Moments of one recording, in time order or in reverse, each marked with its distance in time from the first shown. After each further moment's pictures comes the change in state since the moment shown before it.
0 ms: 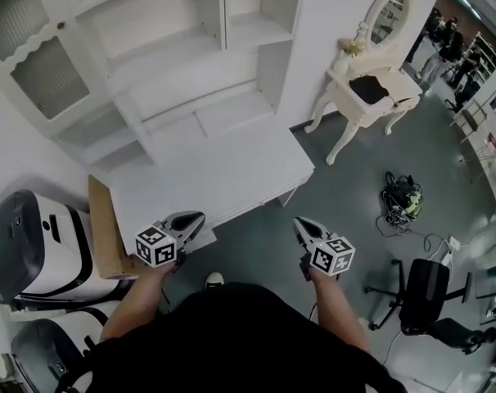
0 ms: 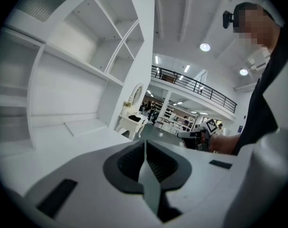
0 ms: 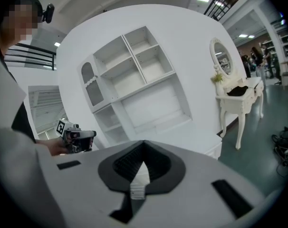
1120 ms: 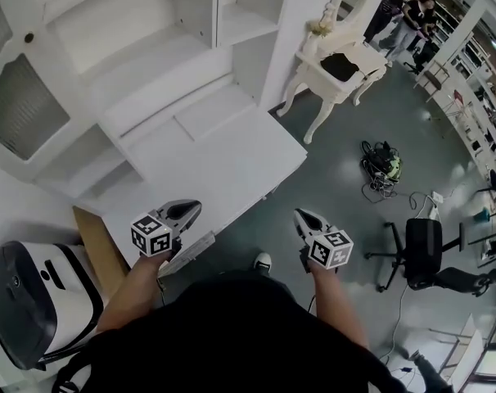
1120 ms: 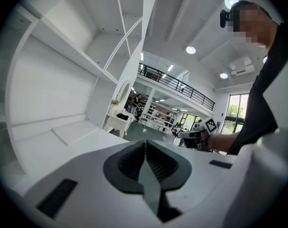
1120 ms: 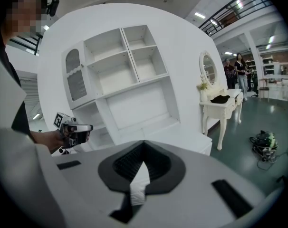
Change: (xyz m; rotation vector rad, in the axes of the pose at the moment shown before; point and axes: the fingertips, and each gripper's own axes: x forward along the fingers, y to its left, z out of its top) left arm -0.003 0.103 0.030 0.056 0.047 -0.248; right arm 0.052 0.043 0.001 -0.010 -0.032 -0.272
